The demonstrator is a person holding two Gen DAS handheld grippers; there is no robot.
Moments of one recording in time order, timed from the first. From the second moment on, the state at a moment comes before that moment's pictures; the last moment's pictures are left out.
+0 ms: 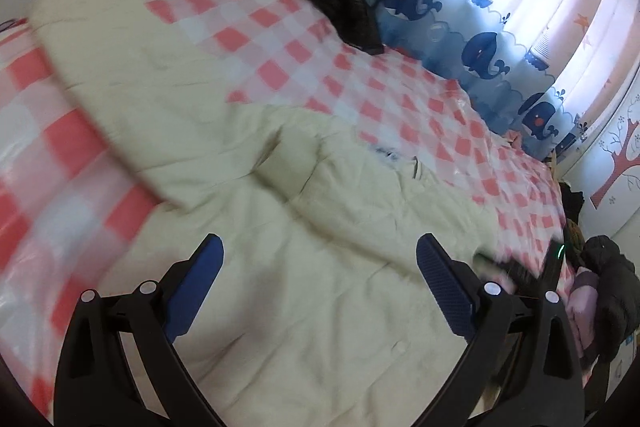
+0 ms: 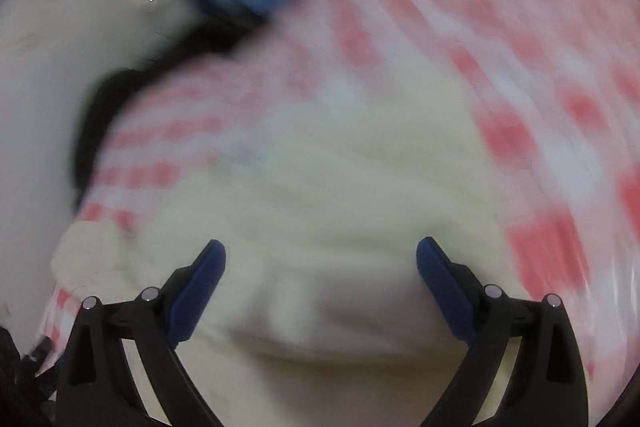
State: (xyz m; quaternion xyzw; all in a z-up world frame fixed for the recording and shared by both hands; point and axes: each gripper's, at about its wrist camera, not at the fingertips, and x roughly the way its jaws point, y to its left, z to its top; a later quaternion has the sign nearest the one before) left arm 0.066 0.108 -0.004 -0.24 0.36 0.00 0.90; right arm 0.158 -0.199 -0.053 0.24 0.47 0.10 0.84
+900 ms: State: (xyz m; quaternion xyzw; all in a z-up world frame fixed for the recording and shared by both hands) left arm 0.074 0.441 0.054 -0.37 0.25 0.23 0.87; right arm 0.070 -0.190 -0.016 0.36 0.39 0.19 0.83
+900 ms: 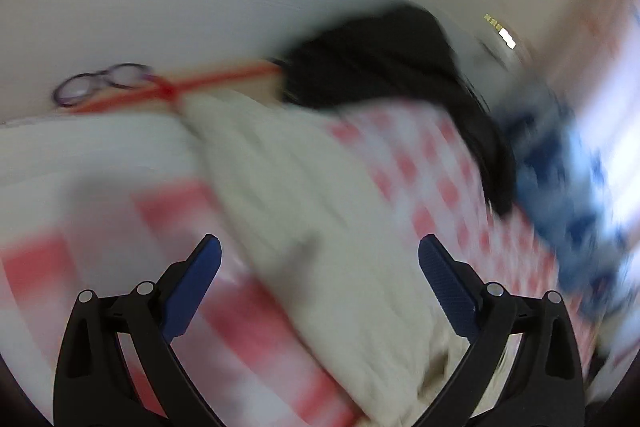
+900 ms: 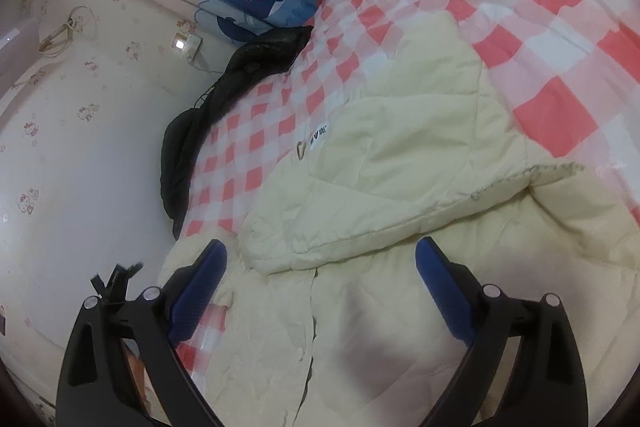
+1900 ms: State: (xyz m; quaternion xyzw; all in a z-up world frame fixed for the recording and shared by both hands) left arm 0.137 0.495 0.069 -0.41 0.24 0.23 0.85; right arm 0.084 -0.173 -0.038 0.36 0.42 0.19 0.81
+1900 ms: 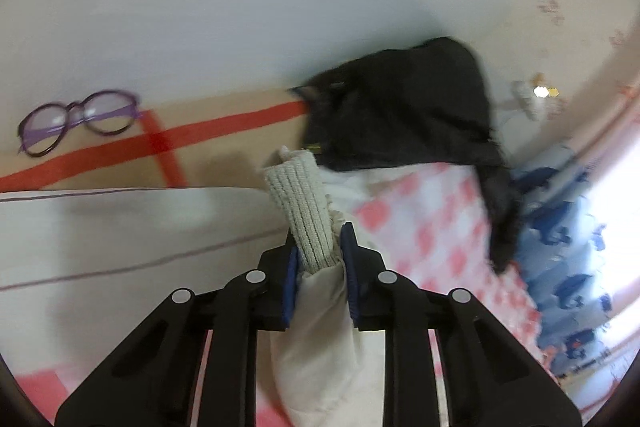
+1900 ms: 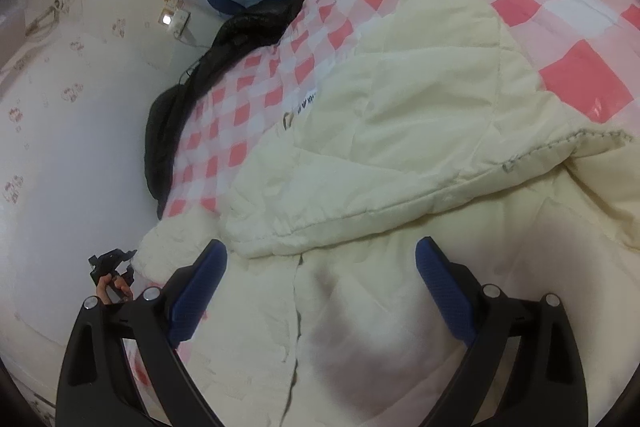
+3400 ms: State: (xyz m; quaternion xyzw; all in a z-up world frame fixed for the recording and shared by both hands) left arm 0.226 -0.159 -0.063 -0.18 0.47 -0.29 0.81; right arm 0.073 -0.279 -0.045 0.62 0.31 0.18 0.70
